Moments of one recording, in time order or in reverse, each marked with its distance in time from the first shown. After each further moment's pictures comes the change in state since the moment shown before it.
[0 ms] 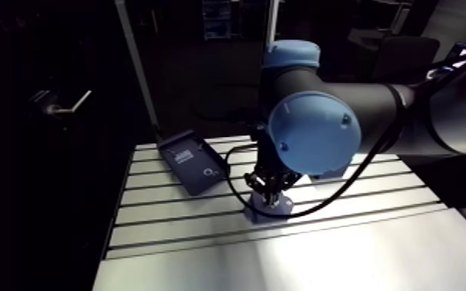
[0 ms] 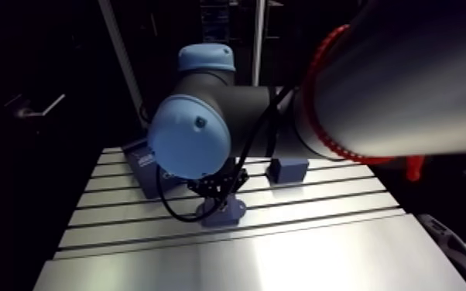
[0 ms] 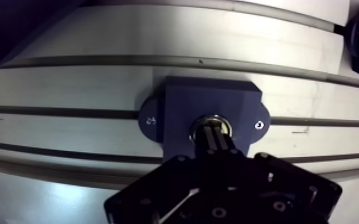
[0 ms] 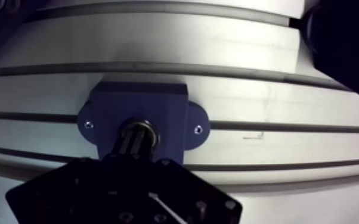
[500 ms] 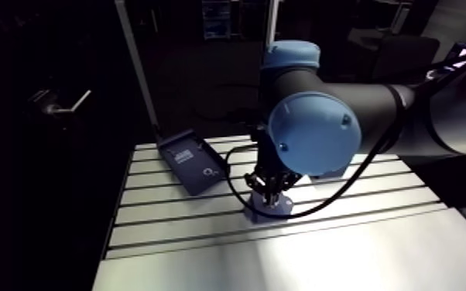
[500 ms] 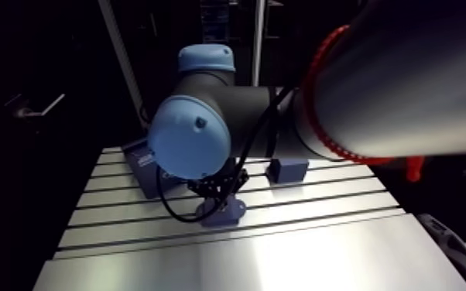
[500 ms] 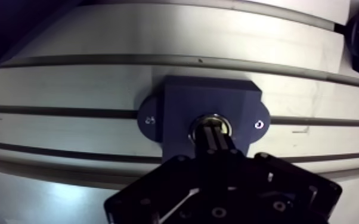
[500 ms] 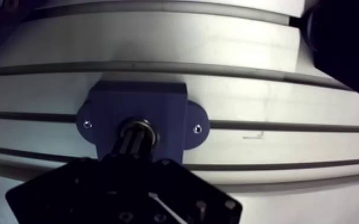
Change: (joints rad) arm 0.000 0.001 0.001 0.000 -0.001 0.000
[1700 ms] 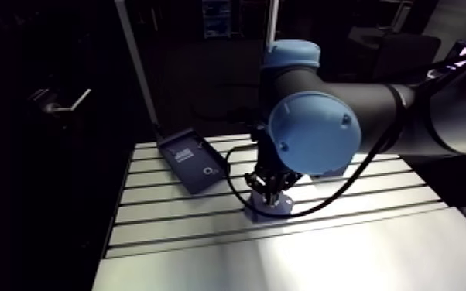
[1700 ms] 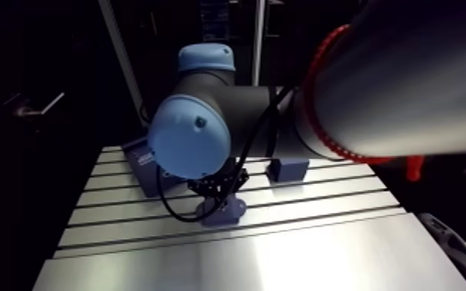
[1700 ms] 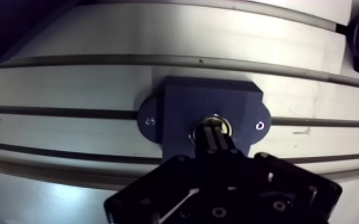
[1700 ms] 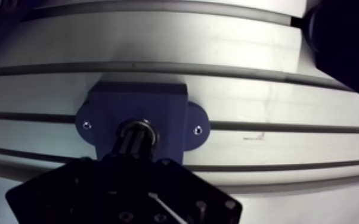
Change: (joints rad) arm 0.001 0.006 -0.001 -0.001 -0.001 0.000
